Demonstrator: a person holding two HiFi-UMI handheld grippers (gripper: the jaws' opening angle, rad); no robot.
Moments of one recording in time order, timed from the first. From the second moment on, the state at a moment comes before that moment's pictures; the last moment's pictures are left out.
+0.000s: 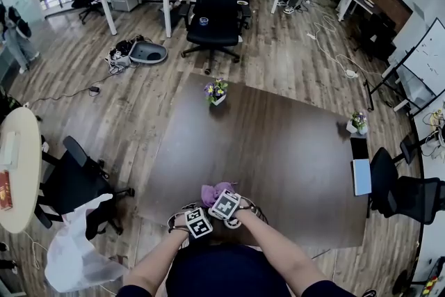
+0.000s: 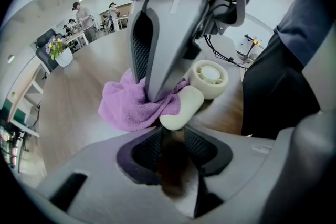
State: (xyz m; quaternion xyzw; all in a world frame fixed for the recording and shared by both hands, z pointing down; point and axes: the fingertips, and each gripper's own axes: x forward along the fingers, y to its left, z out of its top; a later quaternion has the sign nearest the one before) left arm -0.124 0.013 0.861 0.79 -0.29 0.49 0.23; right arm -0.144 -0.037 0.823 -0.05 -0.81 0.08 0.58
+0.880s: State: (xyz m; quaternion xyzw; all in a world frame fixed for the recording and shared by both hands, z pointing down) left arm -0.135 0.013 0.869 0.78 -0.33 0.49 0.21; right arm -0.071 -0.085 0.829 0.08 -0.82 0.20 0.53
